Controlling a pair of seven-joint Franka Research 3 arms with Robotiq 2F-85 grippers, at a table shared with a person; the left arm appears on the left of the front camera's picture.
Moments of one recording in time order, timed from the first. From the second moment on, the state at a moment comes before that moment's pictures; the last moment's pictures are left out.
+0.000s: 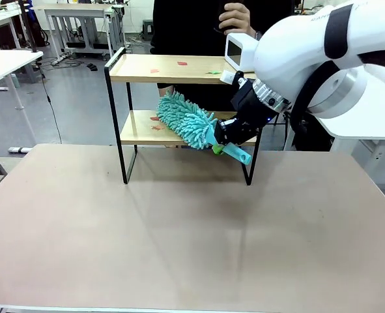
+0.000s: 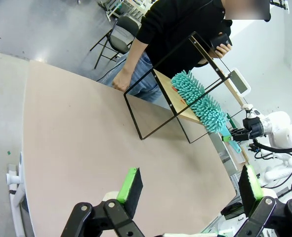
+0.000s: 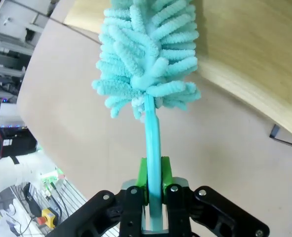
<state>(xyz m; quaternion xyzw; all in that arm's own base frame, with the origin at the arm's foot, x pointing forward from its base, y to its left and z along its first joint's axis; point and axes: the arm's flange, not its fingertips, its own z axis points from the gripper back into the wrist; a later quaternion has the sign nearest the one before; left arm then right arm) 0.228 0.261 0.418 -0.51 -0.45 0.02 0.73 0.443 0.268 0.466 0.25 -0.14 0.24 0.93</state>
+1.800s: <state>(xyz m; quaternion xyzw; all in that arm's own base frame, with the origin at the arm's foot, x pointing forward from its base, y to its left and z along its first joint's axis) 0.228 0.261 0.418 -0.51 -0.45 0.02 0.73 0.378 0.207 0.494 0.33 -0.01 0.49 0.80</state>
